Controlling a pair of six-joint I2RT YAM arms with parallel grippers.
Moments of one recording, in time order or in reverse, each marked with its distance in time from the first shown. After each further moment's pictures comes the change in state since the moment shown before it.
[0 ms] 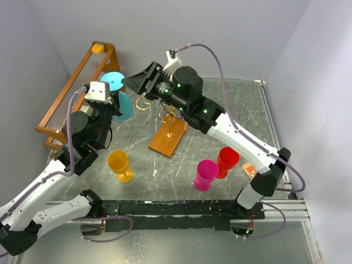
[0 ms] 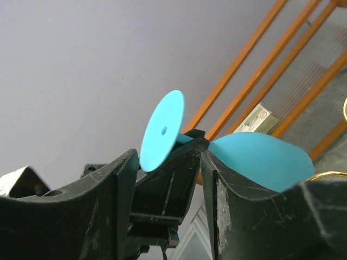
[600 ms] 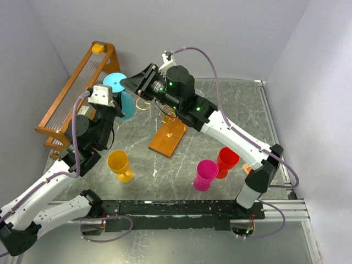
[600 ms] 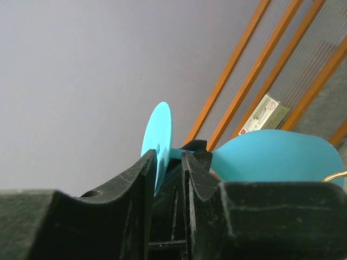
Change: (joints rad) left arm 0.001 0.004 -0.071 0.127 0.038 0.029; right arm 0.002 0.080 0.058 -0.044 0.031 0.140
